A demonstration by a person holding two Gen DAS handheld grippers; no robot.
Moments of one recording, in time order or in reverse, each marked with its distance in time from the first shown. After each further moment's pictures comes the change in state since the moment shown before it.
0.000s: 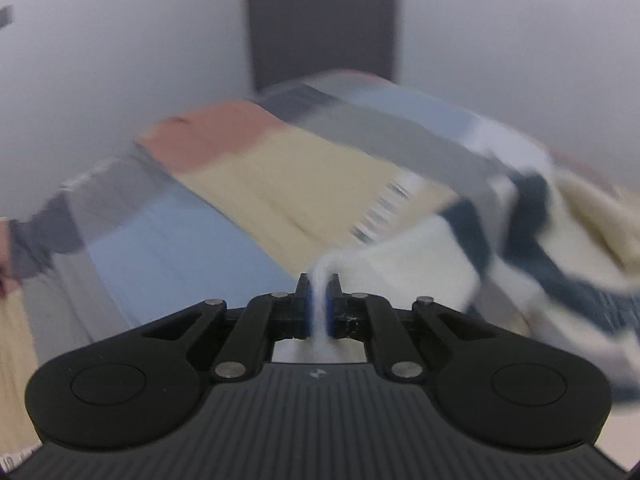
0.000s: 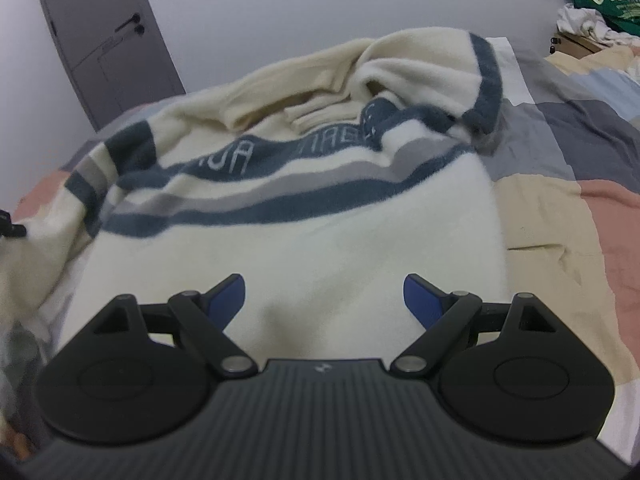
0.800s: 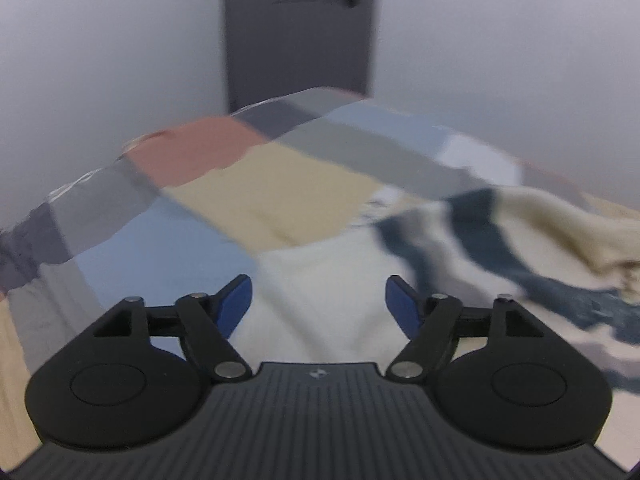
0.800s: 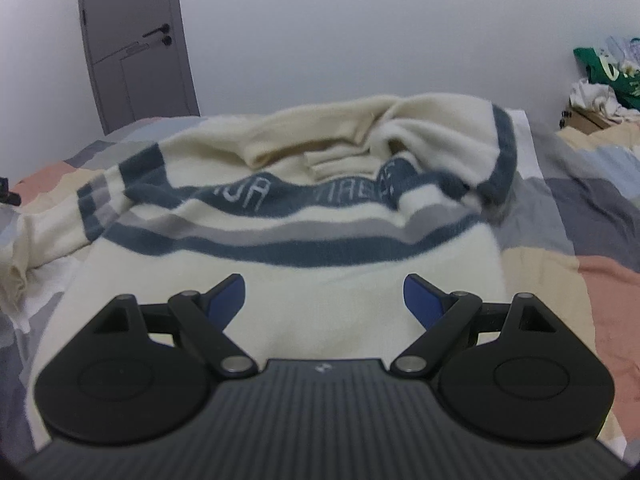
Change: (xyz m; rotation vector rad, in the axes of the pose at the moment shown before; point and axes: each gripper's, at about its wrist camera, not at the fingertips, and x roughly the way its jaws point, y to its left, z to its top) left arm -0.044 0.006 -0.012 0.051 -0.046 -0.168; right arm -0.006 0.024 0.003 -0.161 -0.147 -0.031
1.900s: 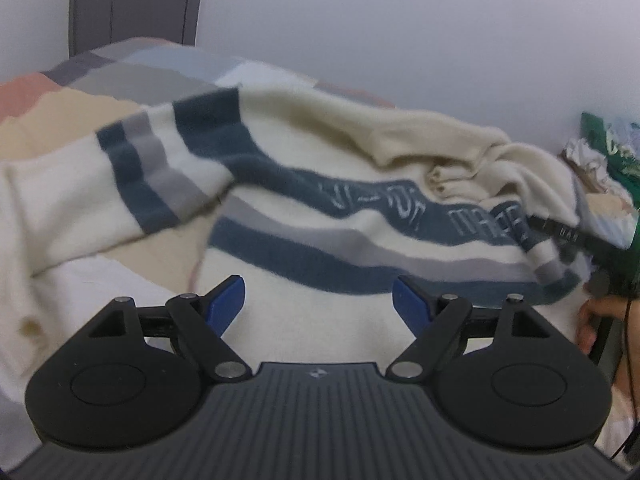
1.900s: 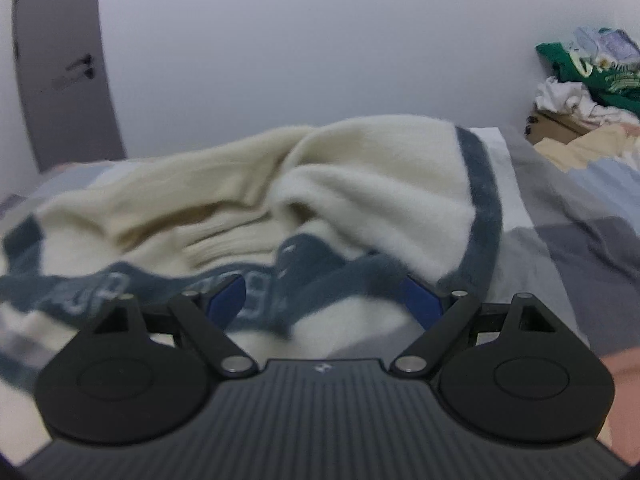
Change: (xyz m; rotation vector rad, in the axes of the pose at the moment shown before) left arm -0.011 -0.163 -0.079 0.088 0.146 -0.409; right arm 0.140 -0.076 0.066 0.068 -0.066 -0.173
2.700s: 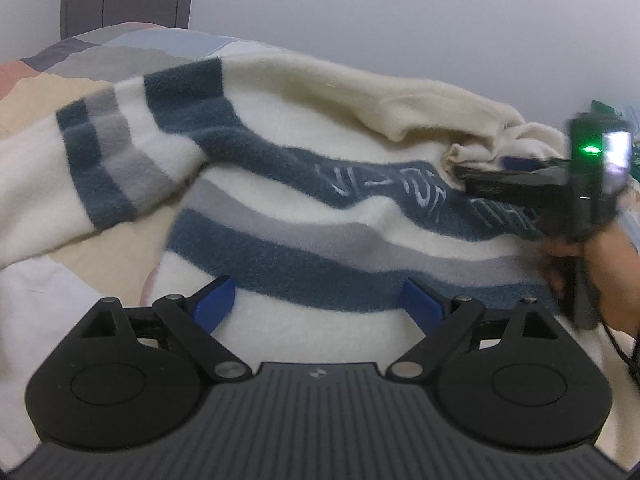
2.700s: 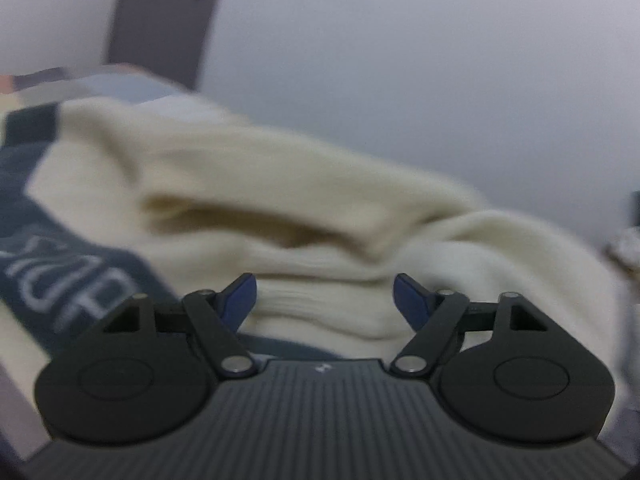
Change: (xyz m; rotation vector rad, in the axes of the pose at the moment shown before) left arm 0.060 -0.001 -0.005 0.003 0.004 -0.003; right arm 0.085 0.104 0.010 -0.461 -0.007 0.145
